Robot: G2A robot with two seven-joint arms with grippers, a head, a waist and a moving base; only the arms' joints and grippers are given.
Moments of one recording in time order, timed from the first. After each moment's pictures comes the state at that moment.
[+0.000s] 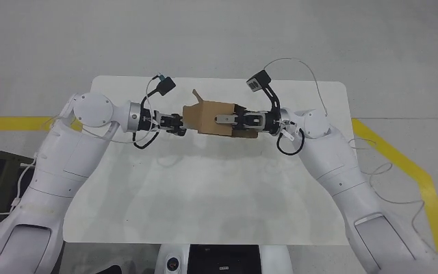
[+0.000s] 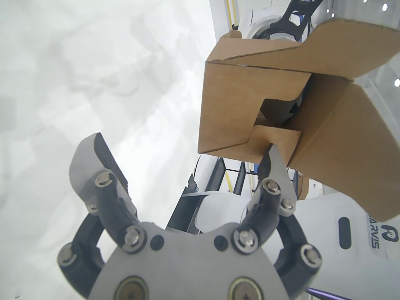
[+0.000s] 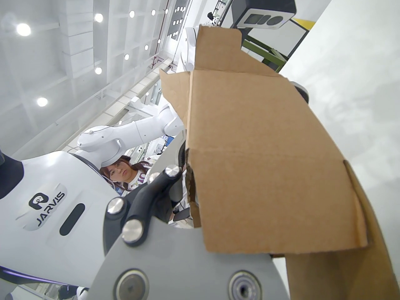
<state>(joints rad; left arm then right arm) 0.67 -0.95 -1.02 -1.37 -0.24 -0.16 -1.29 -0.63 -1.31 0.93 -1.05 0.61 -0.59 1.23</state>
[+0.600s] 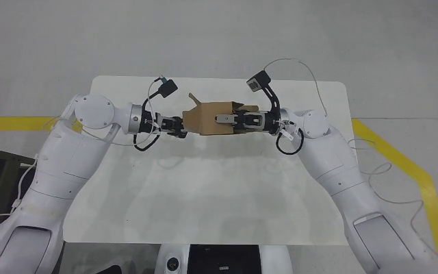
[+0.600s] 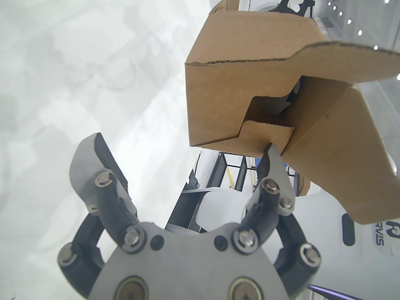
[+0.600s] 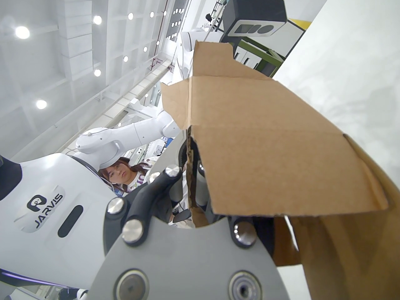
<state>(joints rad) 0.68 -0.94 -1.02 -1.39 -0.24 -0.16 -1.29 -0.63 -1.31 0.94 -1.03 0.60 -0.59 1.23</state>
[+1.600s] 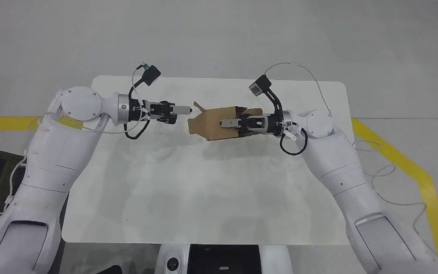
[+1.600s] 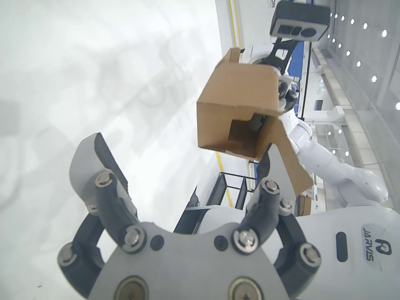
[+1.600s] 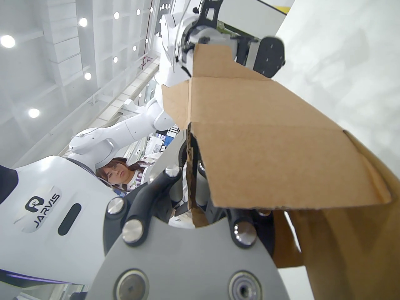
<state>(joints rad) 0.64 -0.94 -1.07 -1.27 -0.23 -0.15 -1.23 -0.64 -1.30 0.96 -1.01 0.56 -0.52 1.30</state>
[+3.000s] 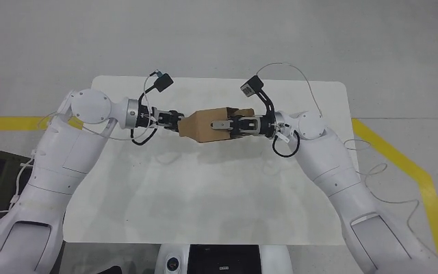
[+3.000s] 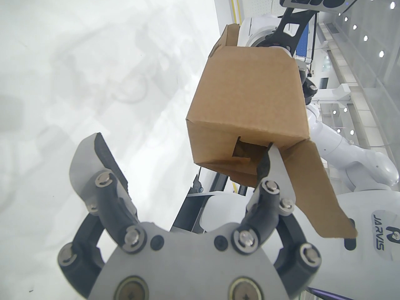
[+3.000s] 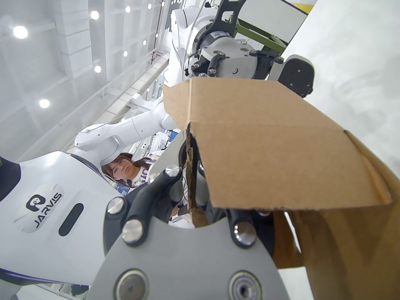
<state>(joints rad) 0.65 -0.95 -1.02 -1.33 -0.22 -0.18 -1.29 -0.63 -1.33 0.92 -1.02 0.59 -0.56 1.26</state>
